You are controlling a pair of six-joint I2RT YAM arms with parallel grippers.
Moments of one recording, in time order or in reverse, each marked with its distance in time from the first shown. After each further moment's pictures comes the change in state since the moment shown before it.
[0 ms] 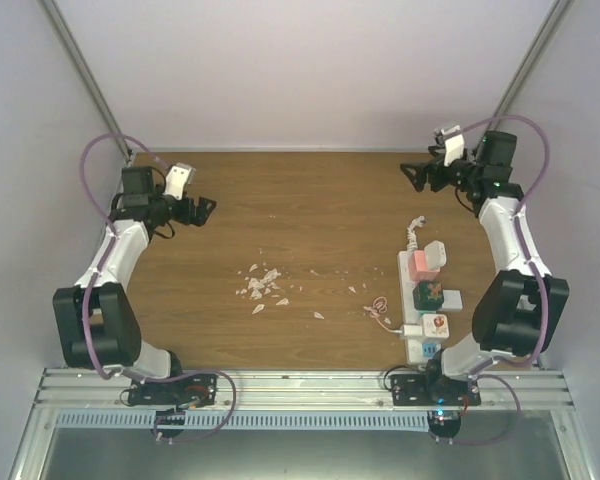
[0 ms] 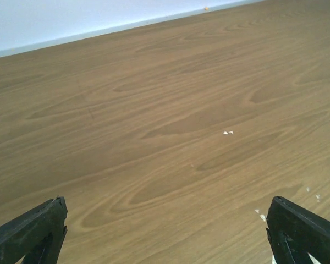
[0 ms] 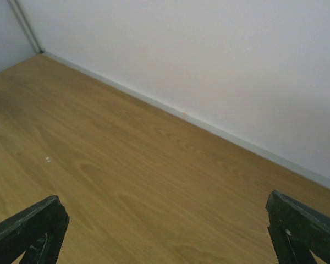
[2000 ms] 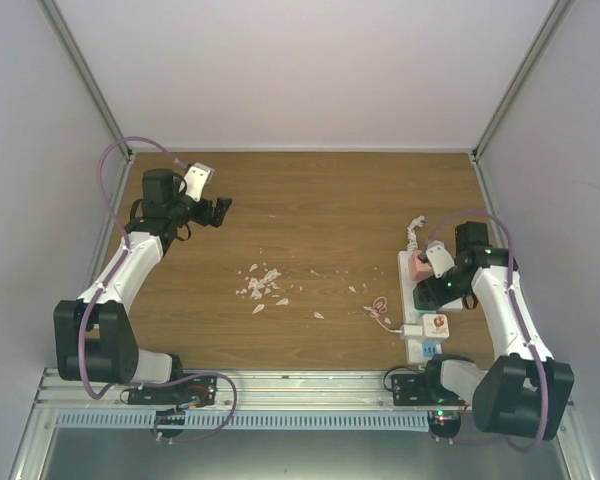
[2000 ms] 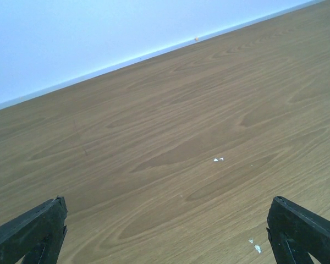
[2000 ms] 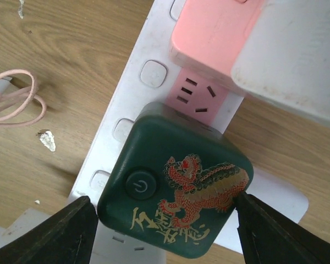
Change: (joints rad) left arm -0.175 -0.110 -0.120 0.184 -0.162 -0.045; right arm 0.064 -0.463 -0.520 -0.828 0.634 -0.214
